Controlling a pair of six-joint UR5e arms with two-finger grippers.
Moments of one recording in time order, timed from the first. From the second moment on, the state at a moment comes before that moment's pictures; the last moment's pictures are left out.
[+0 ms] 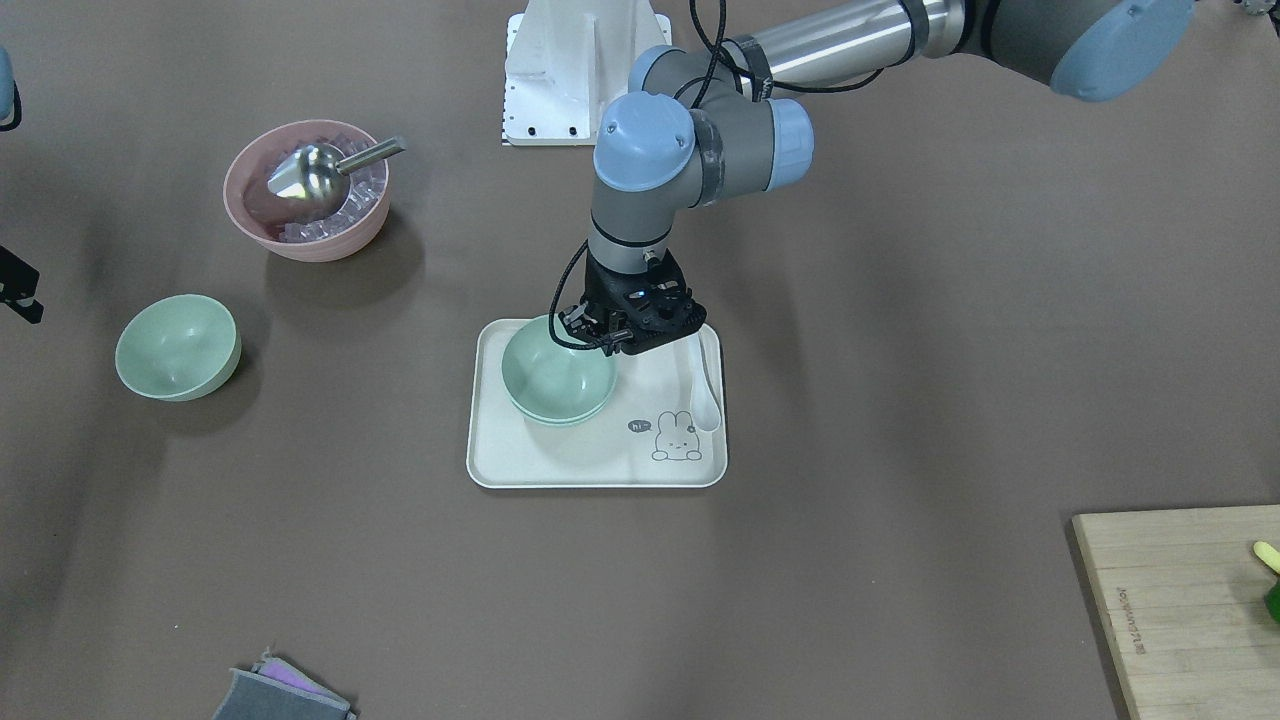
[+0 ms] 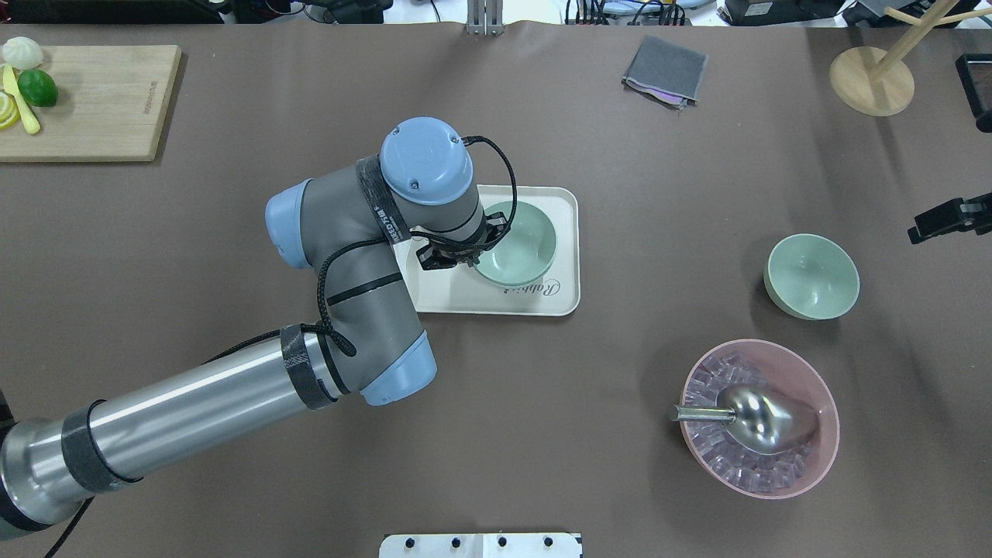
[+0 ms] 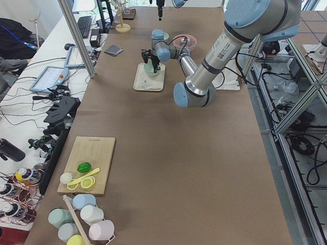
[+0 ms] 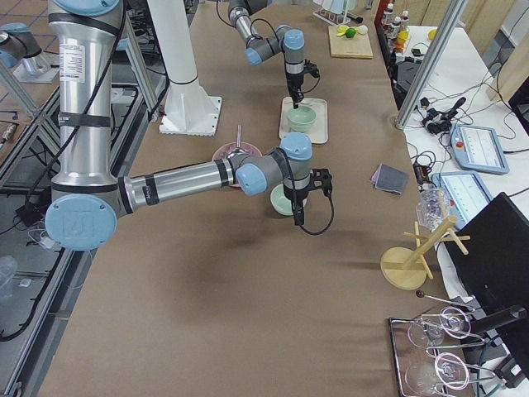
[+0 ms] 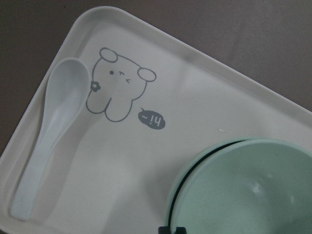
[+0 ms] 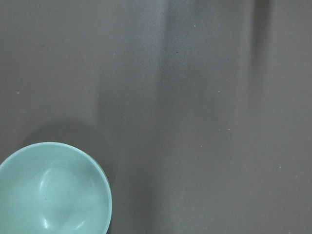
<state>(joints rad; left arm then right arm) -0.55 -2.44 -1.41 -1.73 -1.87 -1.63 1.18 -1.63 1.85 -1.34 2.22 0.45</state>
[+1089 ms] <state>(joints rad) -0.56 -2.41 -1.51 -1.74 -1.87 -1.59 1.18 -1.63 1.85 -1.34 2.22 0.45</state>
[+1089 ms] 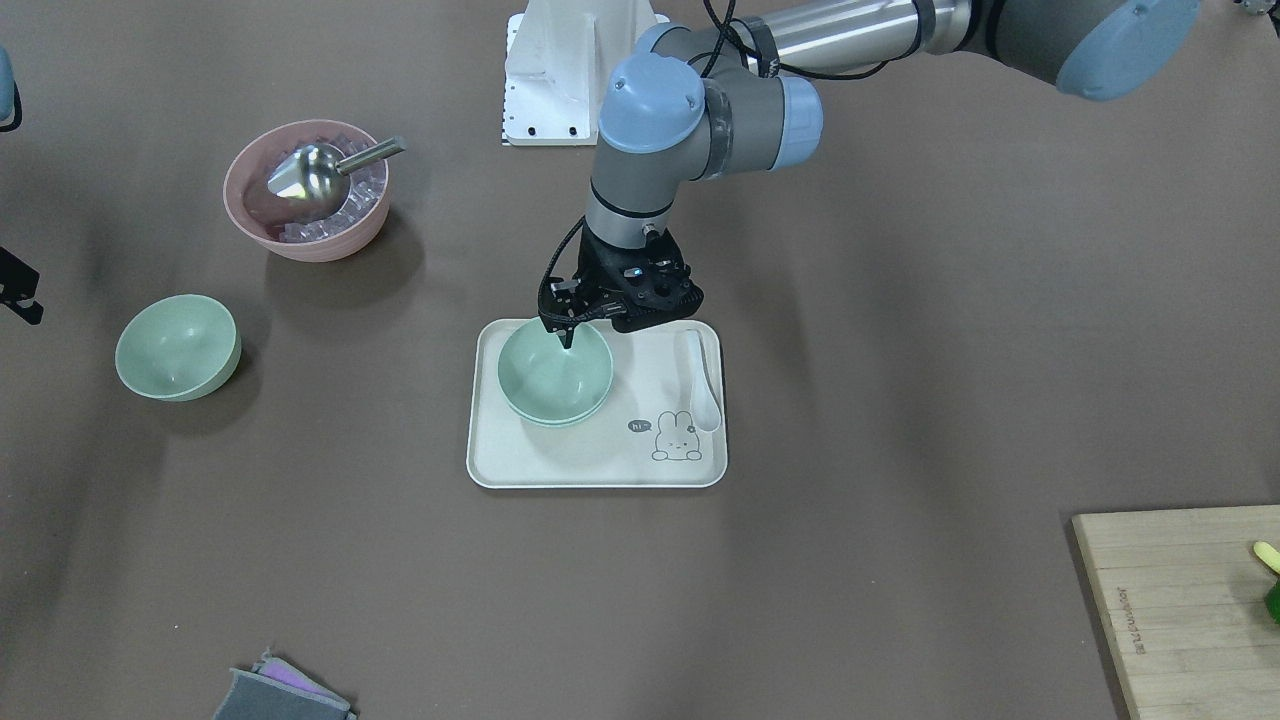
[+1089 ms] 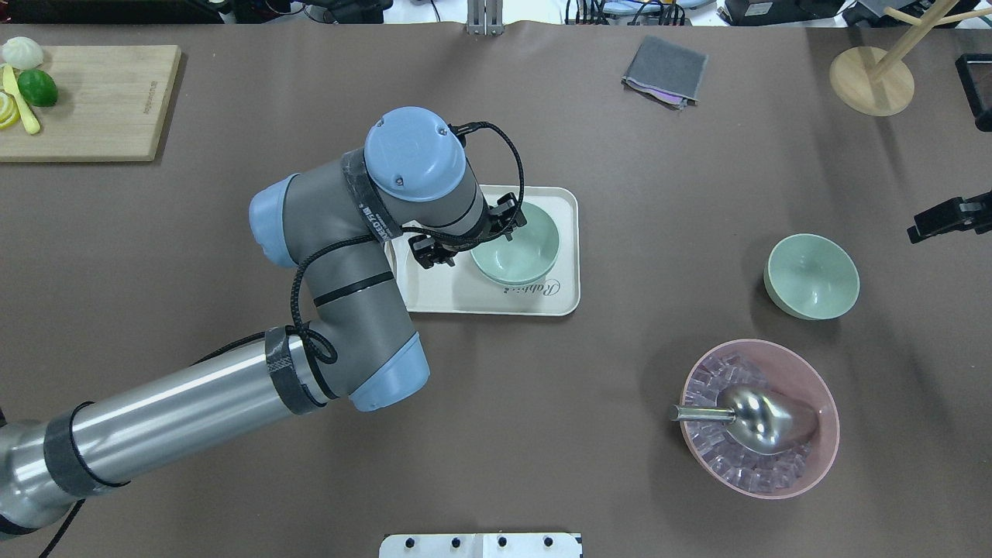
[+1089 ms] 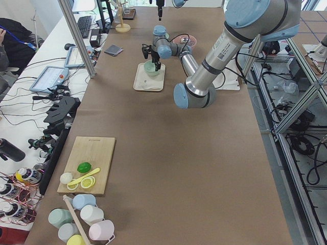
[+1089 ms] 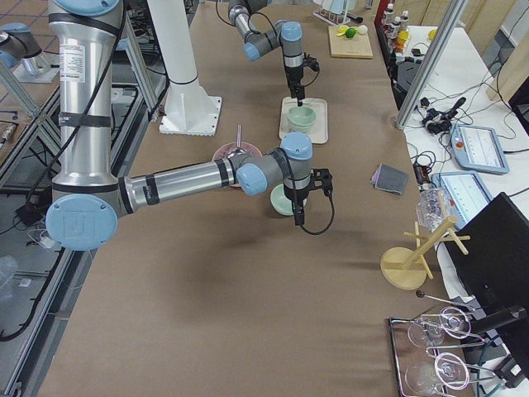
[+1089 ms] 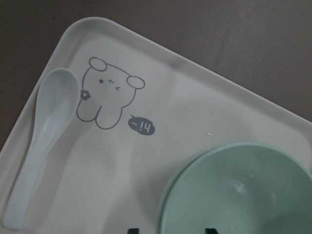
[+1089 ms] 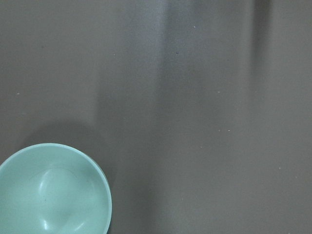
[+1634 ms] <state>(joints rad) -0.74 -2.06 -1.82 -1.72 -2.09 -1.25 1.18 -1.63 1.85 -1.34 2.22 0.46</state>
